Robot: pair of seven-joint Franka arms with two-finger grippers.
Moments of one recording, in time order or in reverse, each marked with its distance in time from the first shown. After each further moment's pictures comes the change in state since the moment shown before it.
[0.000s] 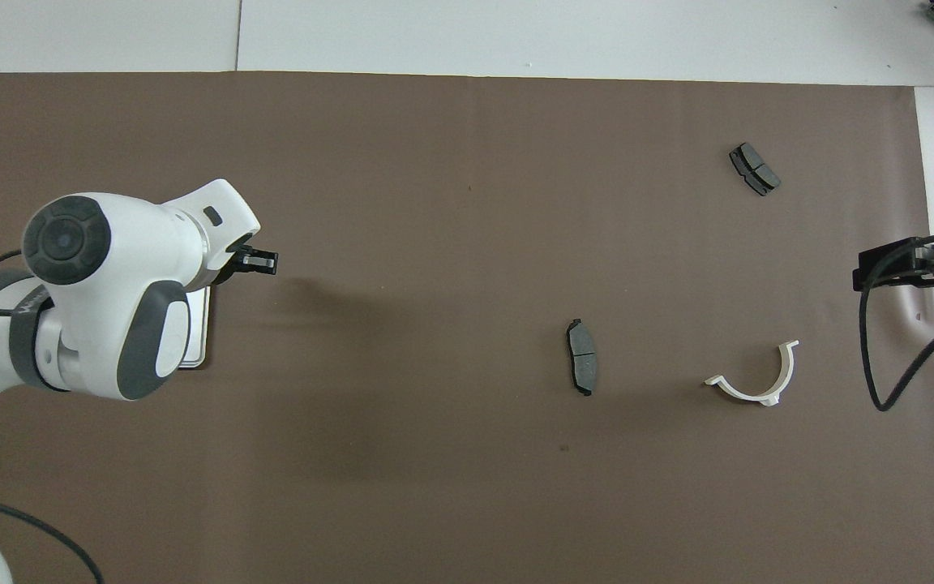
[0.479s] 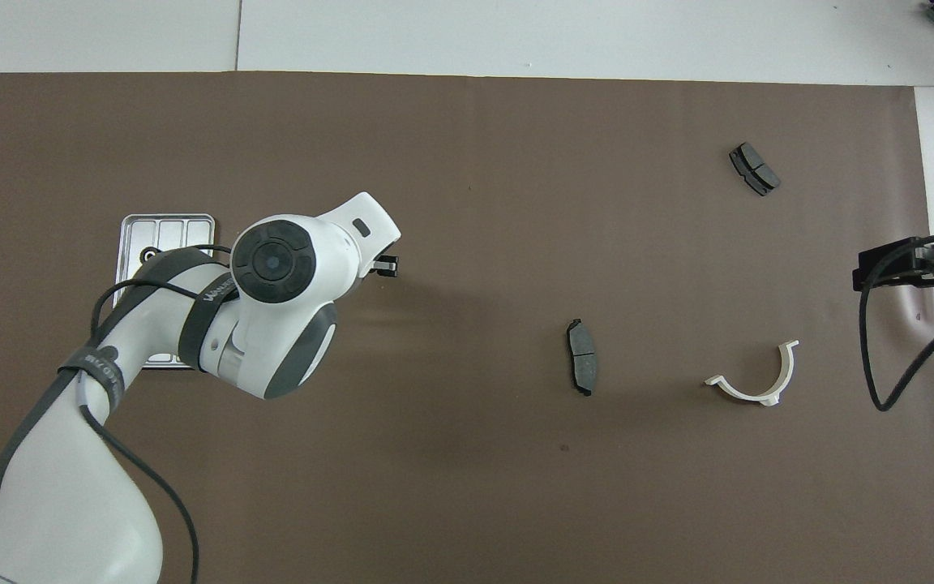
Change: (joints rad) left arm -0.236 0.187 -0.001 0.137 0.124 0.079 -0.384; right arm 0.000 0.000 0.000 0.000 0.000 0.000 0.000
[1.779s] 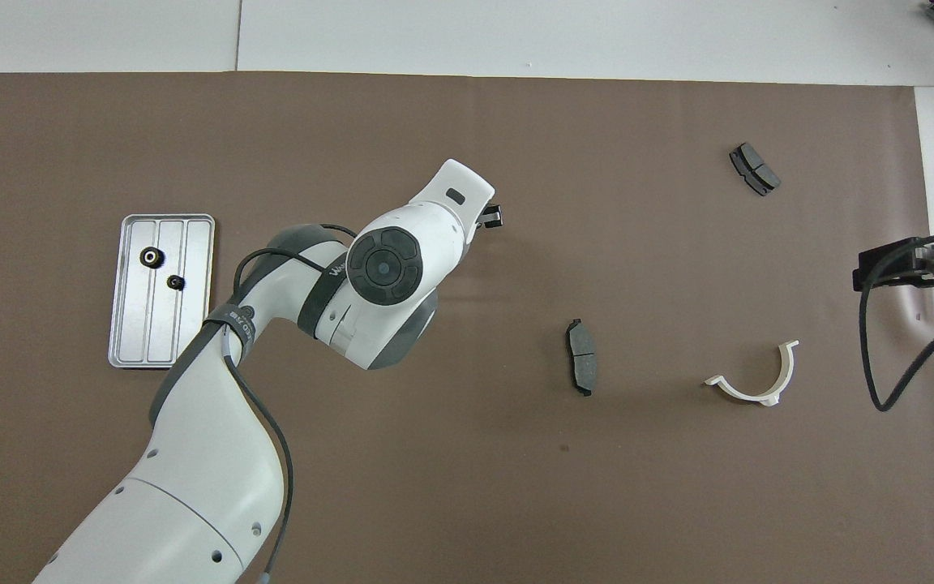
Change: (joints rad) left arm -0.102 0.224 -0.001 0.250 -0.018 0.246 -0.335; right arm 0.000 0.000 0.000 0.000 0.000 0.000 0.000
